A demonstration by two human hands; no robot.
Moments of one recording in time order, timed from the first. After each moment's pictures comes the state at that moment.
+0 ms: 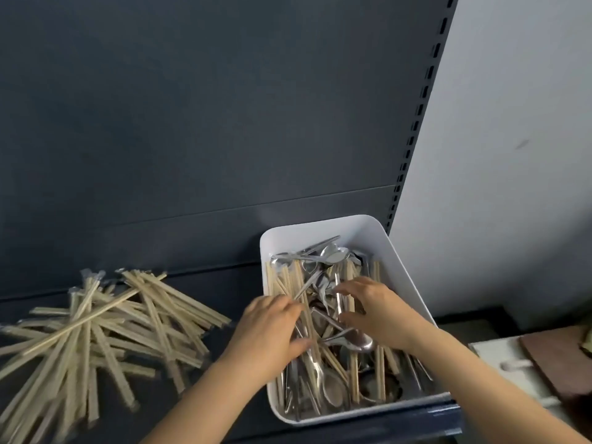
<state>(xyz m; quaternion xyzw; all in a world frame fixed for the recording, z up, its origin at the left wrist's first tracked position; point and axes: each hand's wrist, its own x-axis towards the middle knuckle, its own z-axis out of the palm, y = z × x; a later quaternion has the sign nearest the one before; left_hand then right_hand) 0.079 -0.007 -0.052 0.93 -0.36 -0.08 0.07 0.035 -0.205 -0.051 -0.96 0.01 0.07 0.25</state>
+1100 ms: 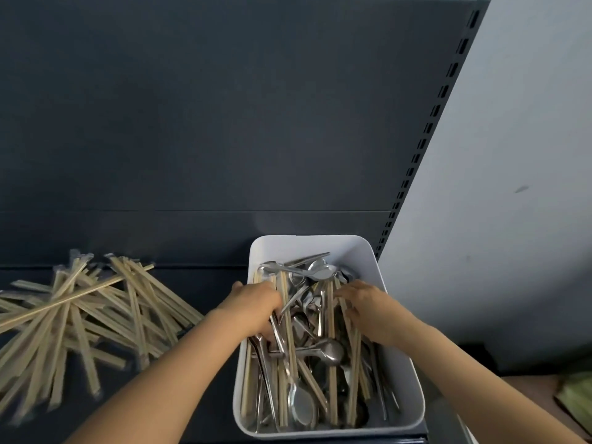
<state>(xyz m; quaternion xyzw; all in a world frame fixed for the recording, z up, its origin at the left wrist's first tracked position) 0.130 -0.040 -0.045 0.93 -0.31 -0.22 -0.05 0.067 -0.256 -0.066 -0.98 -0.03 0.12 0.14</state>
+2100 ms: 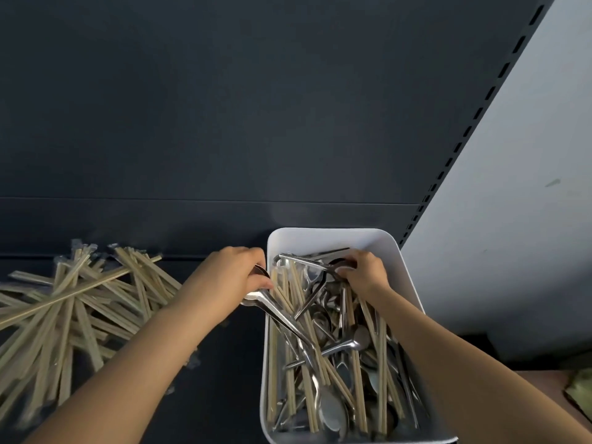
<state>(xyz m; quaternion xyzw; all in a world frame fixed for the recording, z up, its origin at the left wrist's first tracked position) 0.151 0.023 -0.010 0.95 -0.25 -0.05 0.18 0.151 -0.232 -0.105 -0.92 0.22 0.01 0.31</state>
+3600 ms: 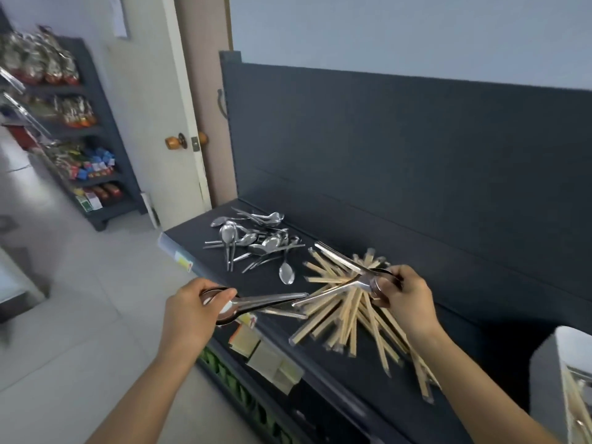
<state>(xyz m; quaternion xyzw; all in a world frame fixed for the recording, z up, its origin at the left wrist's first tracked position) -0.053 0.420 -0.019 0.81 0.32 0.28 0.40 0.100 0.156 -0.012 -0.81 -0.07 0.03 0.59</state>
